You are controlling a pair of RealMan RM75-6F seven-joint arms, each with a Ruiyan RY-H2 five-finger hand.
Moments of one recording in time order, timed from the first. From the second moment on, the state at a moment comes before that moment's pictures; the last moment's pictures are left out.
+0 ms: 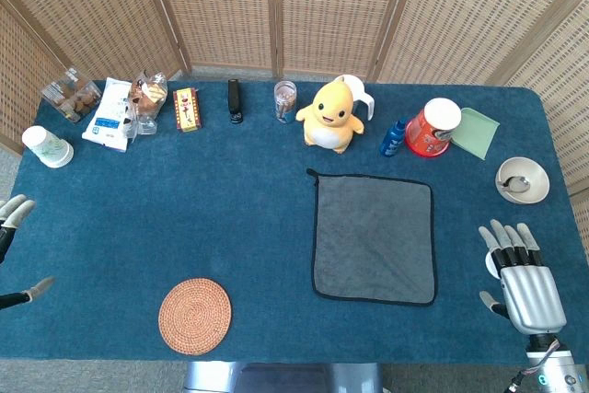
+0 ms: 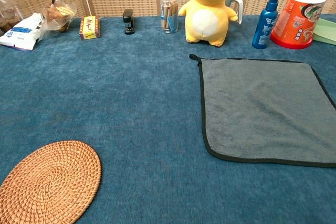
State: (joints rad) left arm -0.04 -0.82 0.00 -1.91 1.60 1.55 -0.04; right arm 0.07 -1.14 0.01 -1.70 -1.56 1.49 -0.24
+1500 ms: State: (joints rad) left arm -0.05 -0.84 -0.02 -1.92 1.56 1.53 0.00; right arm 0.28 -1.30 -0.02 -1.55 -1.74 1.27 -0.16
